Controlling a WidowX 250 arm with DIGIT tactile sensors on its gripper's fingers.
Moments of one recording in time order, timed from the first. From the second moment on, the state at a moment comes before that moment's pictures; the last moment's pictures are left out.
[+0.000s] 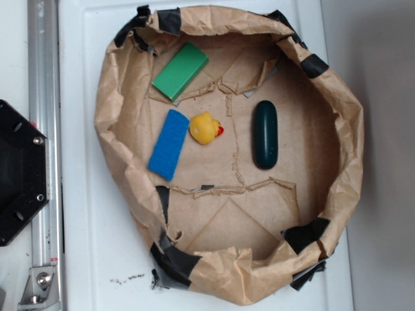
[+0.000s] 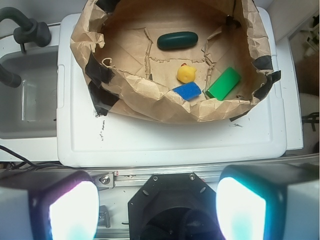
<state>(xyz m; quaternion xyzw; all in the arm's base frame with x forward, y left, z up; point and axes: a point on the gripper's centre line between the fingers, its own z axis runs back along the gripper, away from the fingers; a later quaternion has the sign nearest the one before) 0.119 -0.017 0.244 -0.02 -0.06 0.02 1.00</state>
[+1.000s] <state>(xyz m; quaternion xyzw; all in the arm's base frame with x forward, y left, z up) 0.246 0.002 0.155 0.09 -0.13 -0.20 0.97</state>
